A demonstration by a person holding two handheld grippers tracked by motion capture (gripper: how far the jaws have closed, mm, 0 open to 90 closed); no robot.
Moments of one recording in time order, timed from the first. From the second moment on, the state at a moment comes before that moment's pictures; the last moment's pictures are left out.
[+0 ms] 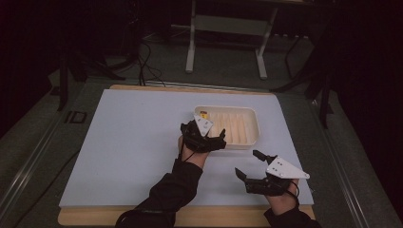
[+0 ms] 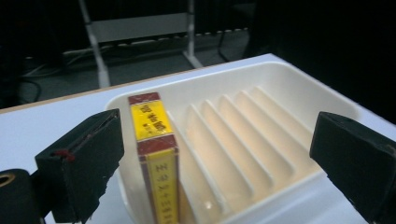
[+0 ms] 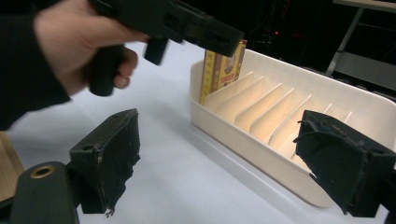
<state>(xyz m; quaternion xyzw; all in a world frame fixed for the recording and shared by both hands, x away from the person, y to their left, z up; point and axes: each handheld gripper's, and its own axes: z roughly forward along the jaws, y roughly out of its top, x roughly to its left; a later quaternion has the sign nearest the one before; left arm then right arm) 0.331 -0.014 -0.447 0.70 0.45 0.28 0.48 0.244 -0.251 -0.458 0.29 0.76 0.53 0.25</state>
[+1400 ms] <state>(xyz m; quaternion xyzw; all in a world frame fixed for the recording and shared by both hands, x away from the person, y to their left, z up) 0.238 0.047 -0.448 0.76 0.29 0.15 0.57 0.247 -0.248 -0.461 0.28 0.77 0.52 0.24</state>
